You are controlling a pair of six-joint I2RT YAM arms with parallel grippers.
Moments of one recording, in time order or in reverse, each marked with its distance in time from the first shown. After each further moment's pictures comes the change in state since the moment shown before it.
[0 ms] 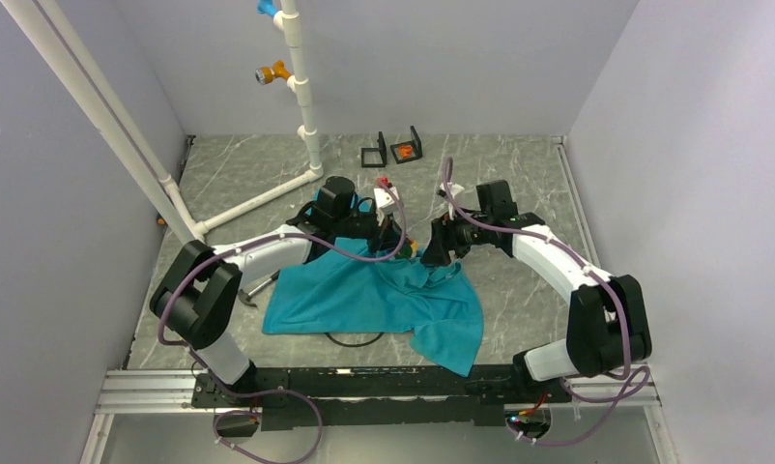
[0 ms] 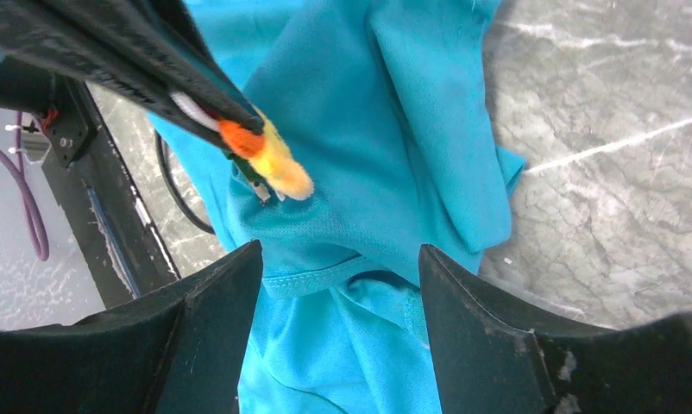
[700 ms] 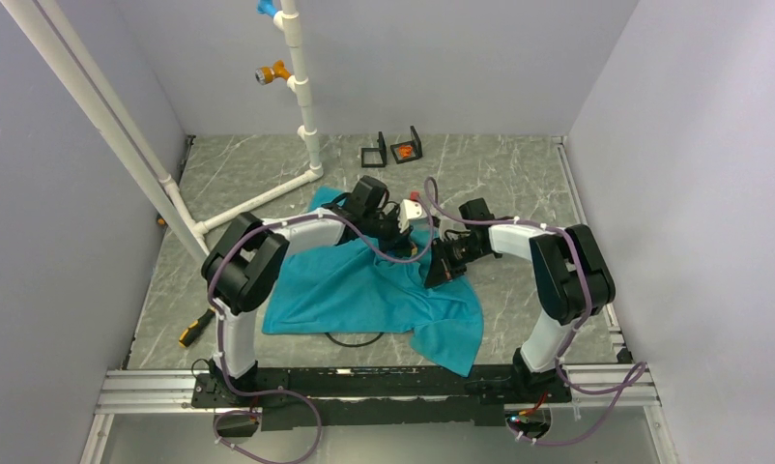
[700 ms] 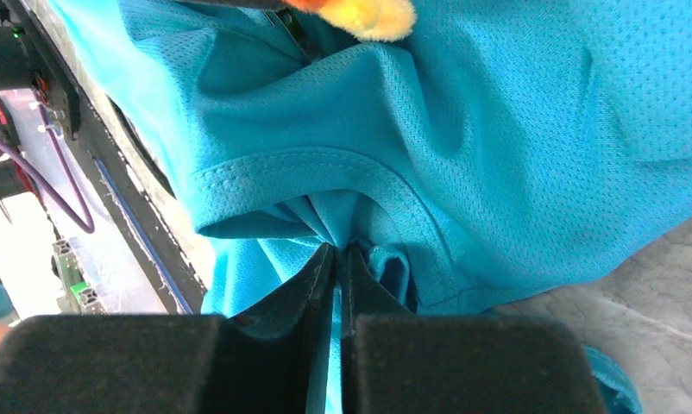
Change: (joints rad) left arm -0.029 0.315 0.270 -0.309 -0.117 0.348; right arm 0.002 0.323 -0.026 -0.020 -0.042 0.058
